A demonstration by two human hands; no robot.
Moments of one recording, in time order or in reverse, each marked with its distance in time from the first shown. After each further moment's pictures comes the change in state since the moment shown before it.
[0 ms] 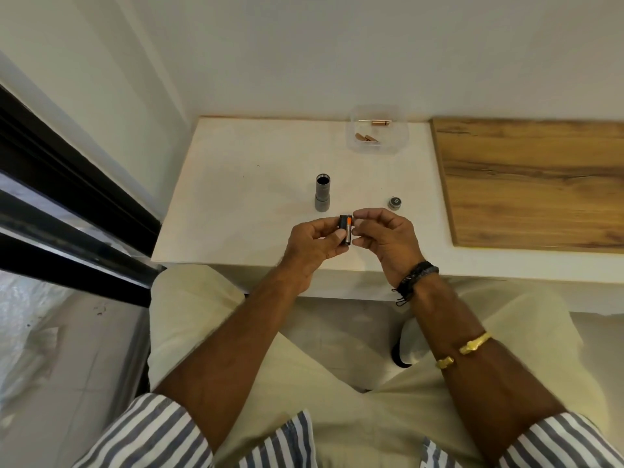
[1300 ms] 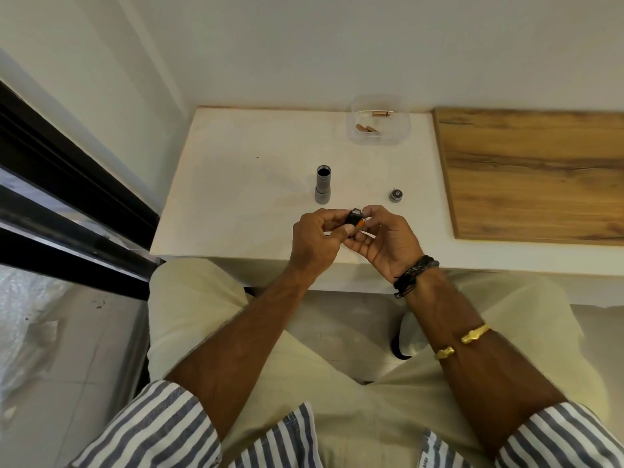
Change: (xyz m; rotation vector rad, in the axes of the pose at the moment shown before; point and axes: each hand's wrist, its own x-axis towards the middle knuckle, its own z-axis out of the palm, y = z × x) left_hand 0.000 -0.005 0.011 0.456 0.143 0.372; right_hand -0.003 0.001 0.004 0.320 -0.062 0.285
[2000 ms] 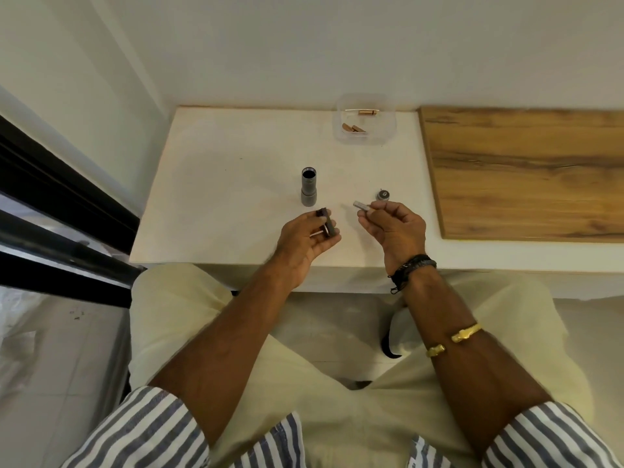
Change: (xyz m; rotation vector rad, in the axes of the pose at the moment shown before) left_hand 0.018 -0.012 0.003 -0.868 -0.060 -0.631; right_hand 0.014 -0.009 -0.023 -0.049 0.302 -0.335
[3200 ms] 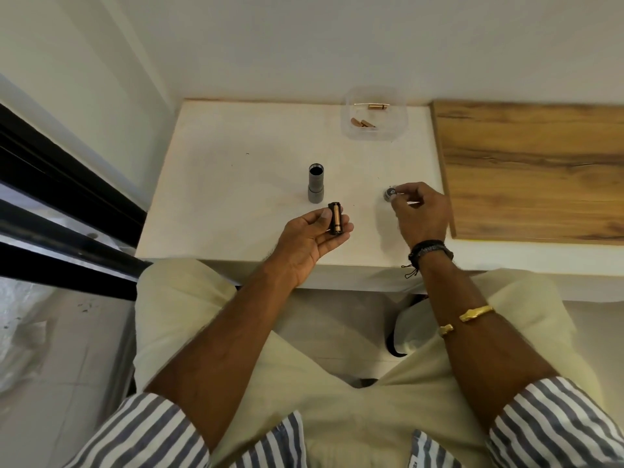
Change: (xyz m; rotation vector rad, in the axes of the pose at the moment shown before) left_hand -0.007 0.007 -0.007 -0.036 -0.166 -0.015; right_hand 0.044 -0.009 -0.018 -0.829 0.182 -0.416
